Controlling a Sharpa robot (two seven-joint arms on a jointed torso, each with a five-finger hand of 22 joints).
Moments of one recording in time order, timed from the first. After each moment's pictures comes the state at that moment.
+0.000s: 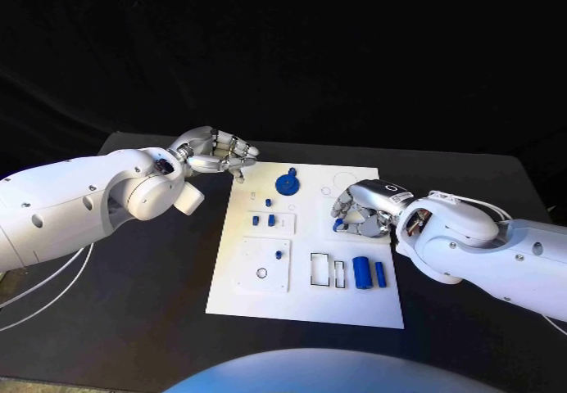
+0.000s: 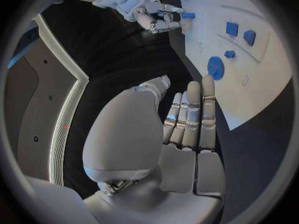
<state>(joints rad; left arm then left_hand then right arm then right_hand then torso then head) 1.19 -0.94 0.03 1.49 -0.45 -0.11 0.12 1.51 -0.21 0.42 0.24 0.16 0.81 0.21 0.24 0.21 0.73 0.17 0.57 0.07 0.91 0.09 1.17 0.28 0.17 0.89 0.18 0.83 0.50 1.19 -0.88 -0.14 1.73 -1.57 -0.29 -0.23 1.54 -0.17 0.29 0.28 0.10 1.05 0.16 0.14 0.27 1.06 0.10 0.26 0.07 1.44 0.01 1.33 1.05 0.11 1.39 0.11 0.96 1.31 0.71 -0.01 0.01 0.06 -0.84</state>
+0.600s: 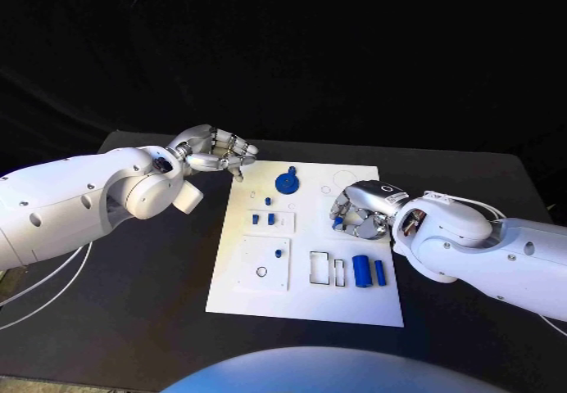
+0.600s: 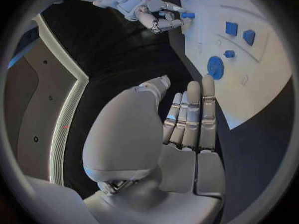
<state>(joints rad) 1.19 -0.94 0.03 1.49 -0.45 -0.11 0.12 1.51 -0.21 0.42 0.24 0.16 0.81 0.20 0.24 0.21 0.73 0.17 0.57 0.07 0.91 0.09 1.17 0.28 0.17 0.90 0.19 0.83 0.50 1.18 -0.86 -0.14 1.71 -1.59 -0.28 -0.23 1.52 -0.20 0.46 0.27 0.10 1.08 0.15 0.14 0.26 1.12 0.09 0.21 0.07 1.45 0.00 1.34 1.07 0.11 1.40 0.10 1.00 1.31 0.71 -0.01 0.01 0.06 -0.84</state>
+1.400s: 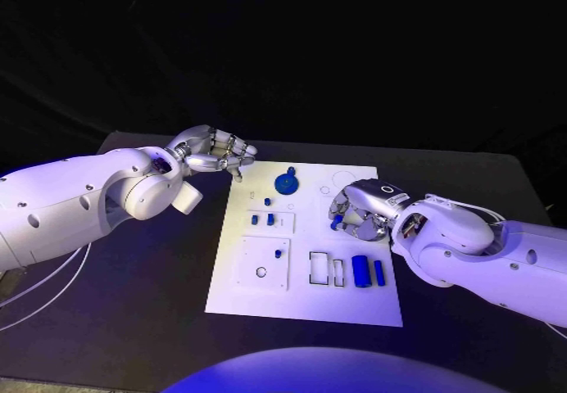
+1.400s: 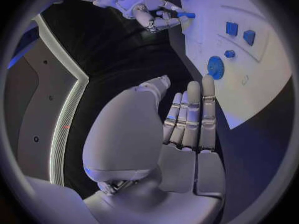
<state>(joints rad) 1.19 -0.94 0.03 1.49 -0.45 -0.11 0.12 1.51 -0.21 0.42 0.24 0.16 0.81 0.20 0.24 0.21 0.73 0.17 0.57 0.07 0.91 0.09 1.17 0.28 0.17 0.90 0.19 0.82 0.49 1.18 -0.87 -0.15 1.75 -1.66 -0.35 -0.24 1.51 -0.22 0.58 0.17 0.10 1.13 0.12 0.20 0.29 1.19 0.10 0.21 0.07 1.47 -0.02 1.36 1.11 0.09 1.44 0.08 1.10 1.31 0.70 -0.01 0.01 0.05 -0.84</state>
